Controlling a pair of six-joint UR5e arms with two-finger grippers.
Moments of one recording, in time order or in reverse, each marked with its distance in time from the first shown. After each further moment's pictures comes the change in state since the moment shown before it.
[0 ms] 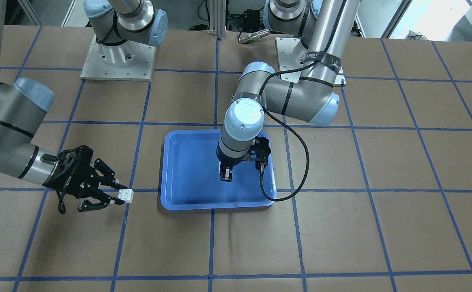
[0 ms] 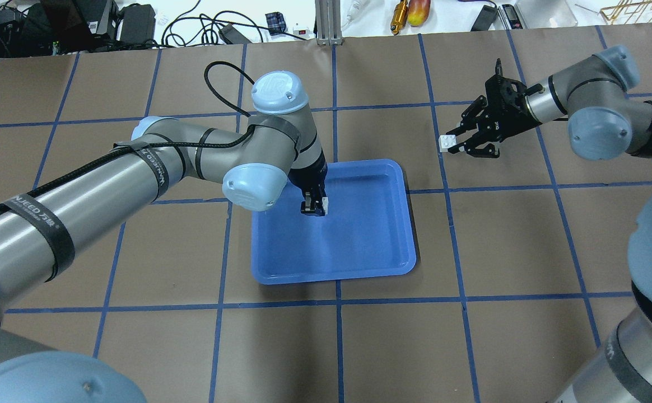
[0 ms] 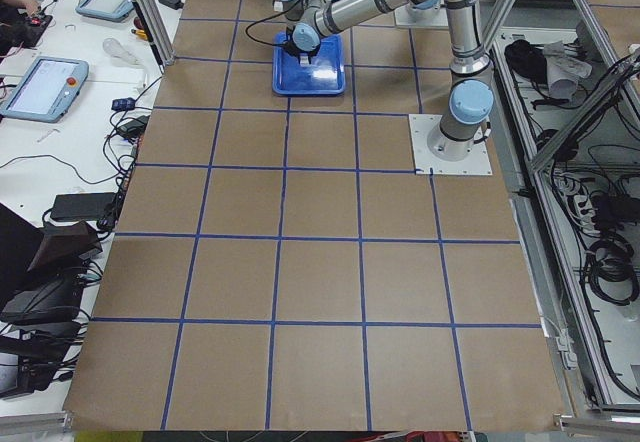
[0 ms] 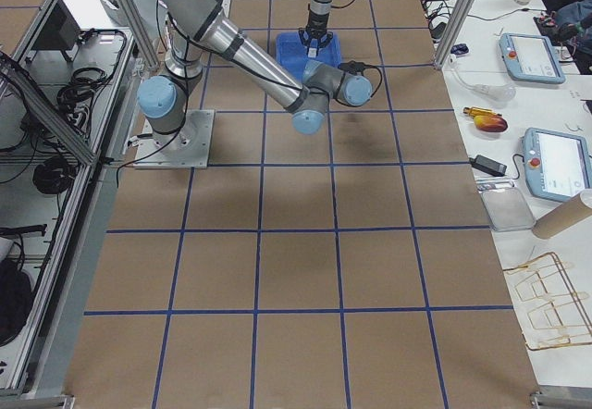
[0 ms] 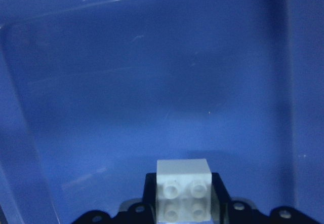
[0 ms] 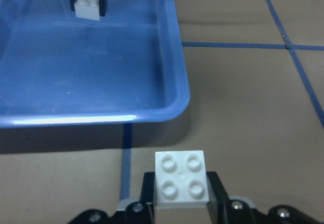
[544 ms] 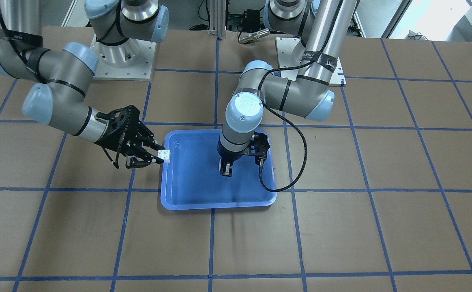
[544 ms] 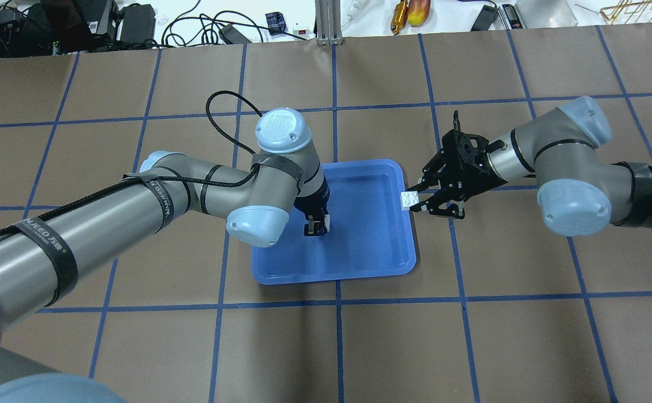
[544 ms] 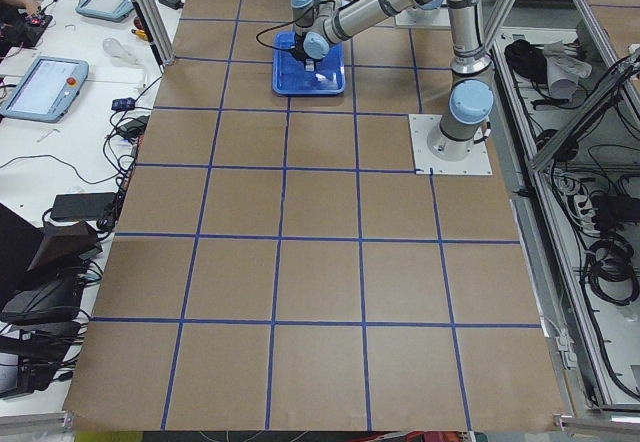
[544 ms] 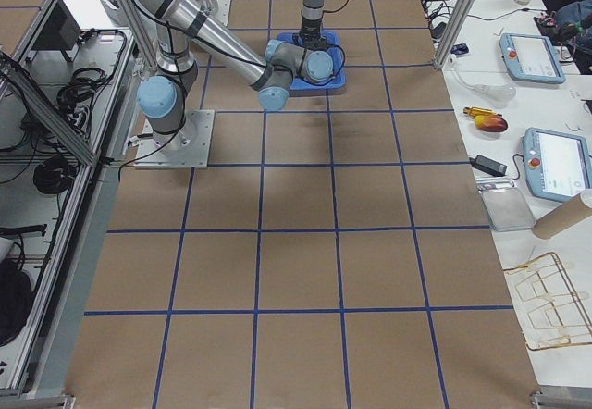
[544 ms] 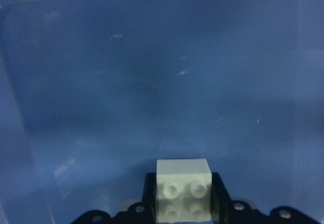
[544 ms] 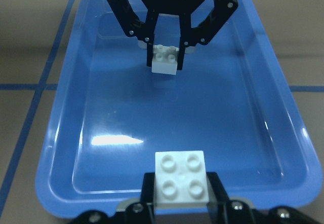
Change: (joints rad) left arm -0.008 0.010 -0.079 0.098 0.008 -0.004; right arm 0.127 -0.160 0.258 -0.134 -0.005 0.135
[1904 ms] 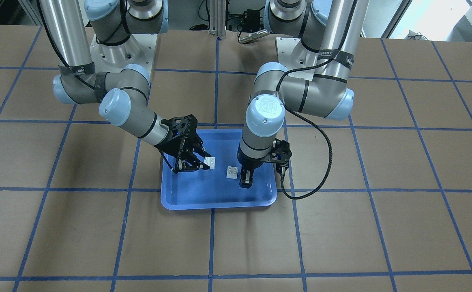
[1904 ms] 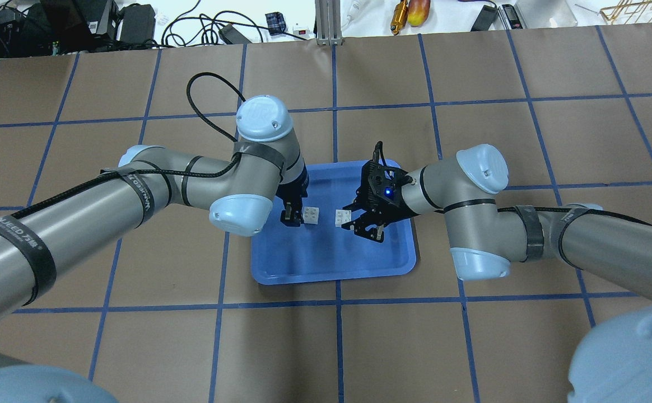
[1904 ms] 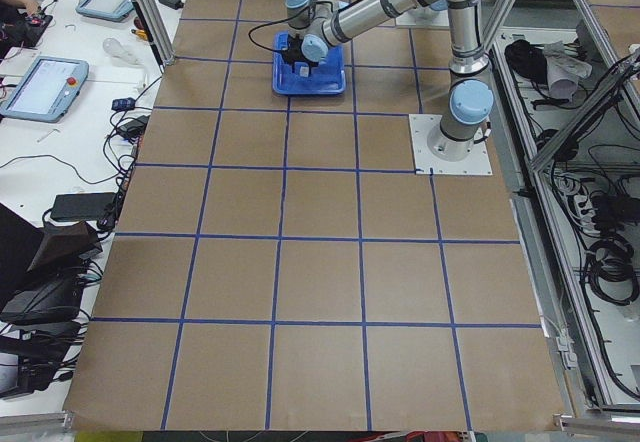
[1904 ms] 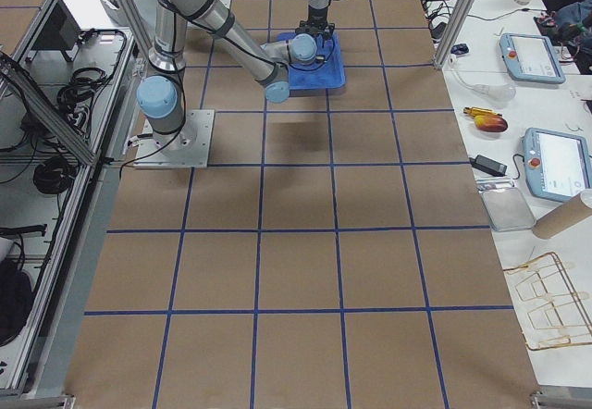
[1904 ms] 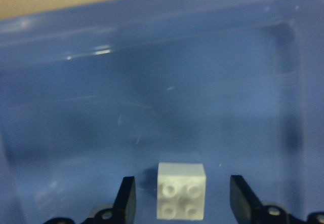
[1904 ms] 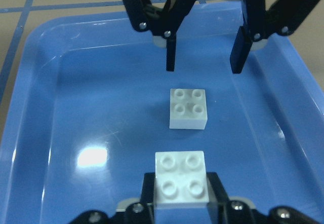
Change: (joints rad) left arm 0.101 0.033 0.010 0.000 0.071 0.173; right arm 0.251 0.195 0.045 -0.573 -0.004 0.481
